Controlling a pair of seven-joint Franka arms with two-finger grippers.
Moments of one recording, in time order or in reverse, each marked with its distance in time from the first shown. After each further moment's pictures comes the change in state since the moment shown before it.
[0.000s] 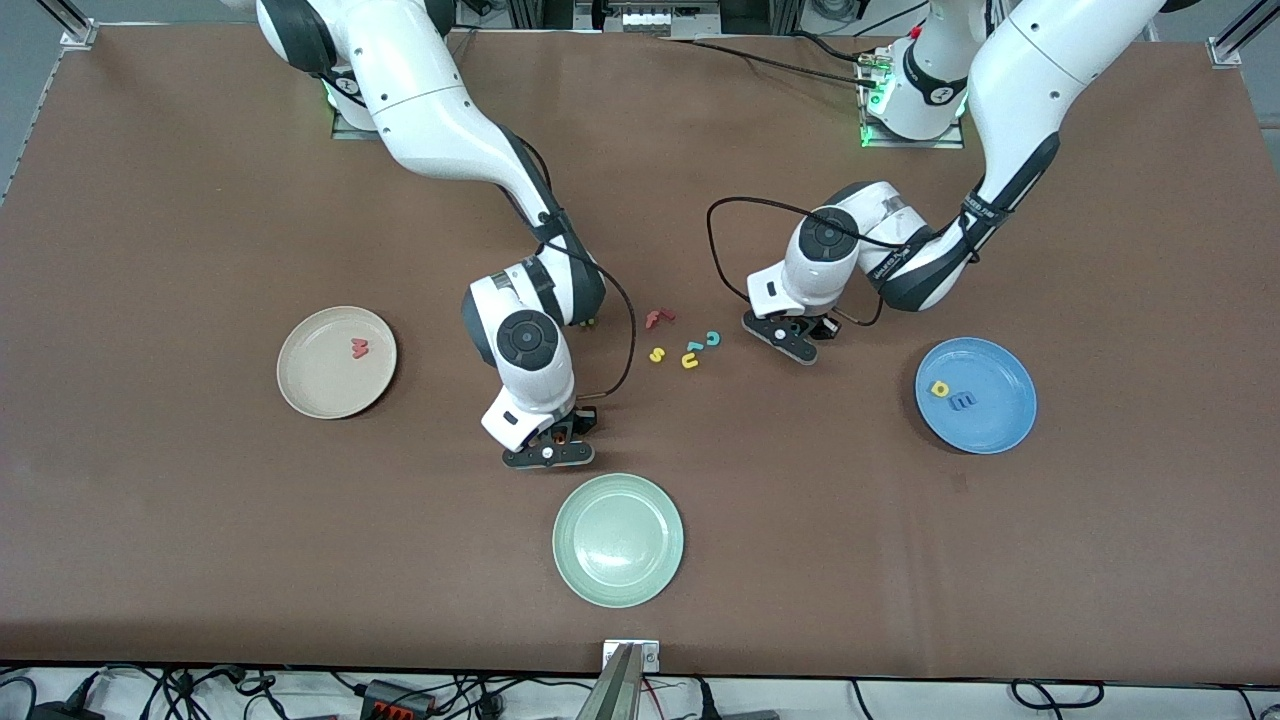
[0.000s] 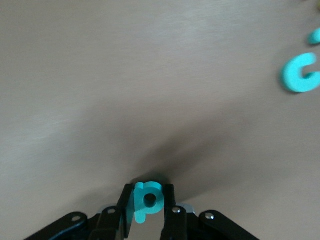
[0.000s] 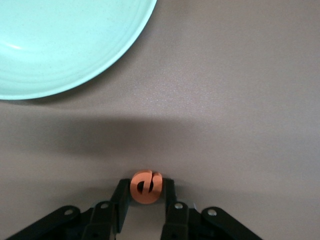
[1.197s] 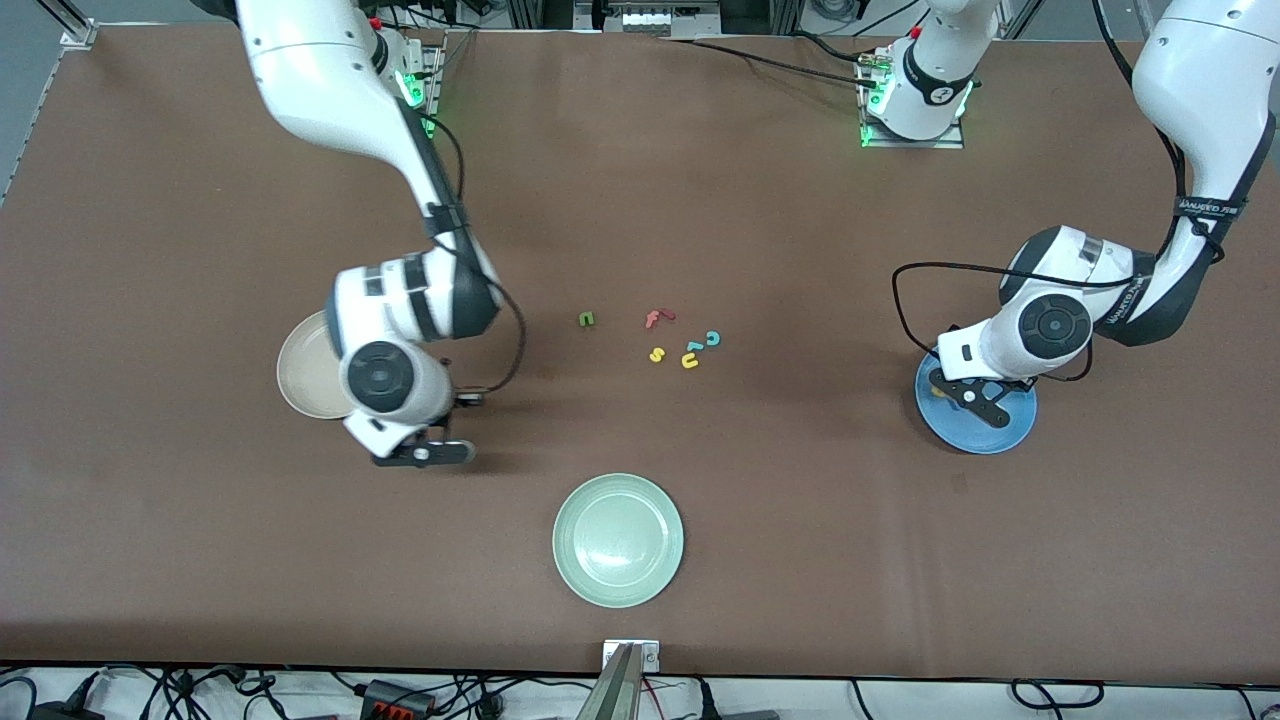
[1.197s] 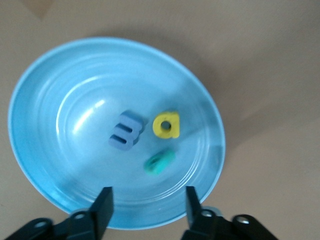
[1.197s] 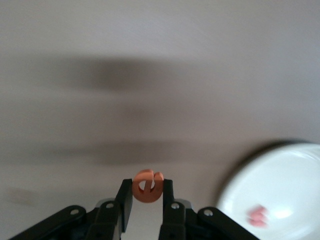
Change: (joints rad) left arm 0.411 -0.019 -0.017 0.140 0.009 -0.263 0.559; right arm -0.137 -0.269 -0.094 -0.223 0.000 -0.389 -0.227
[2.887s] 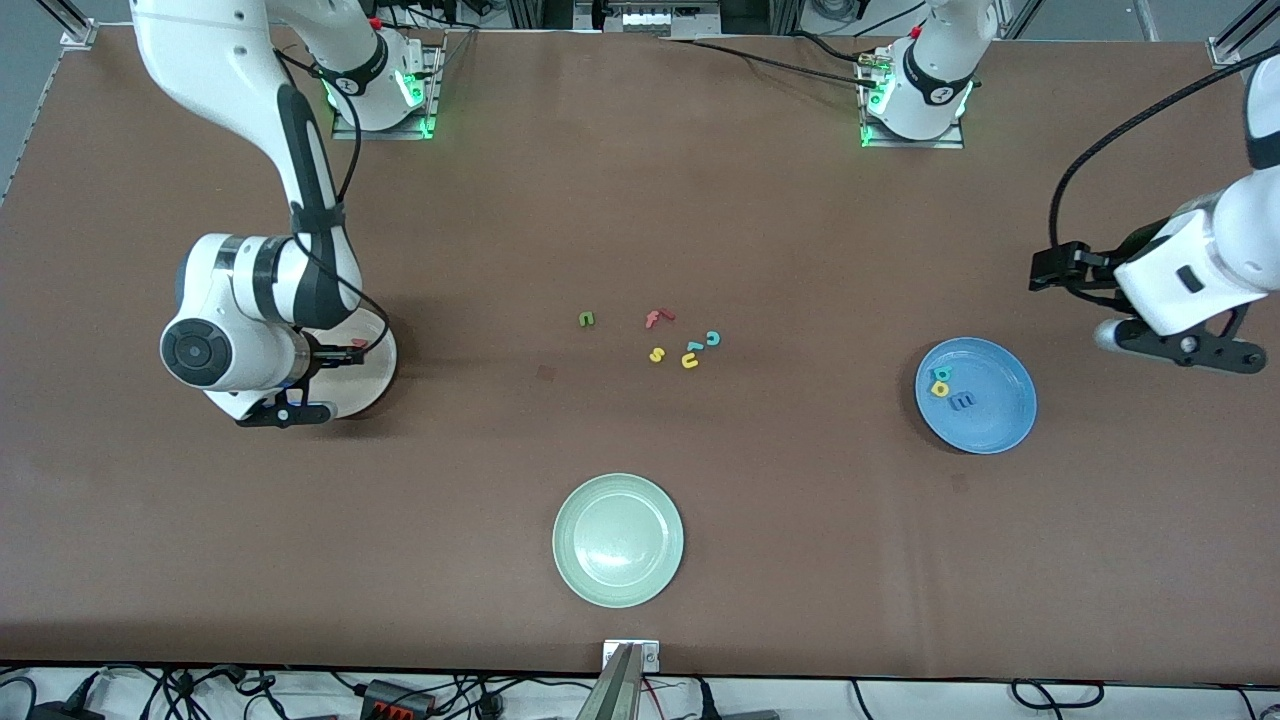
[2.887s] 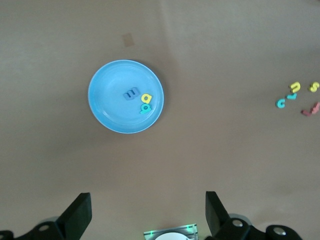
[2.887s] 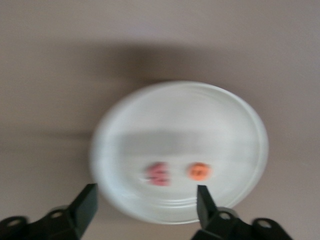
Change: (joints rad) left arm -0.302 -0.251 0.270 0.706 -0.558 -0.761 -0.154; right arm 0.018 -0.181 -0.168 -0.294 0.089 0.062 -0.274
